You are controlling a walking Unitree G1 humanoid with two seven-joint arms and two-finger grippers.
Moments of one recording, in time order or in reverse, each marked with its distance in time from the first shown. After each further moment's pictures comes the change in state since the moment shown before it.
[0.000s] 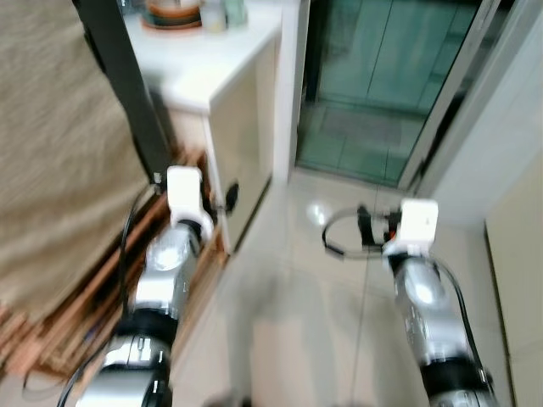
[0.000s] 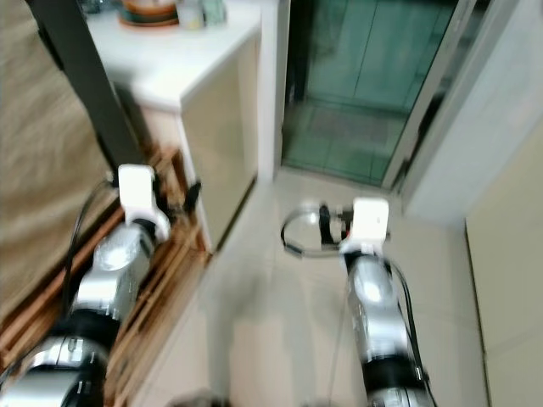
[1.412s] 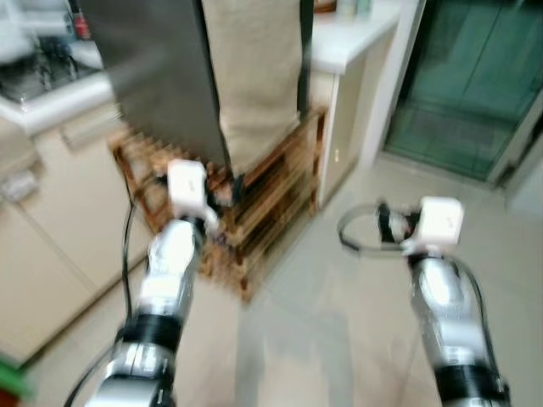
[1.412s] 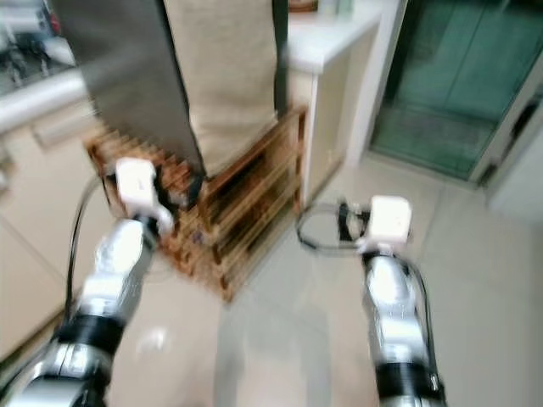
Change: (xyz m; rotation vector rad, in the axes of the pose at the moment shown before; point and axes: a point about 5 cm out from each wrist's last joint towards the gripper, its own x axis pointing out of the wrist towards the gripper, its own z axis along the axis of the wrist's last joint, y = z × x) left arm -0.001 -0.019 0.021 0.045 -0.152 -0.078; right arm -0.007 -0.022 0.013 -0.030 -0.079 -0.103
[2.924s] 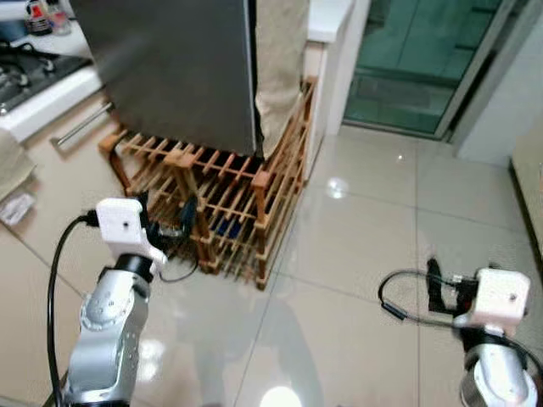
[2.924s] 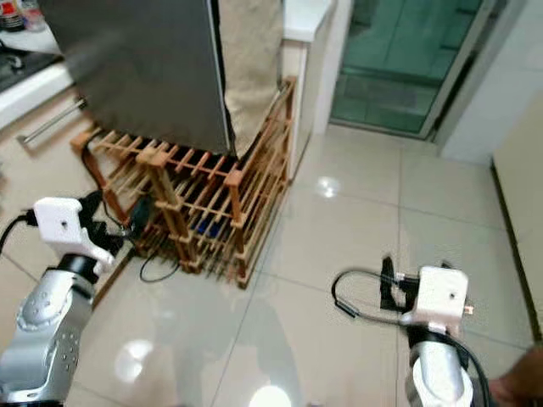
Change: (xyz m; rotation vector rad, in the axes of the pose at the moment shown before) left arm -0.084 0.026 0.025 -0.055 -0.035 0.190; right arm -0.088 -0.033 0.013 -0.102 -0.037 -0.101
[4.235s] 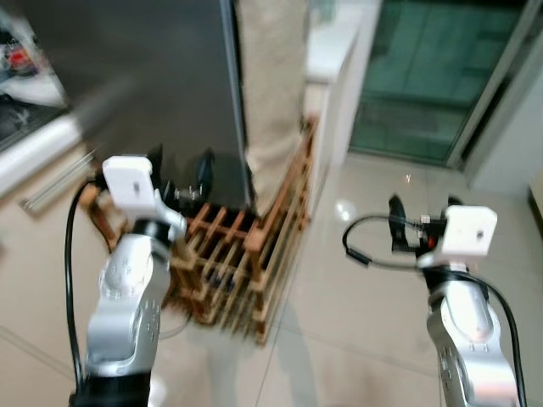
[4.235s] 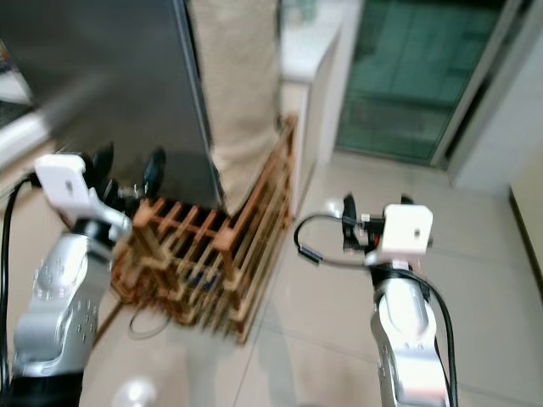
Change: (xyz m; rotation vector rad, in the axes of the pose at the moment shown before) left arm 0.025 -0.032 0.032 -0.042 -0.091 -0.114; right arm 0.034 0.034 0.028 0.055 -0.064 0.098
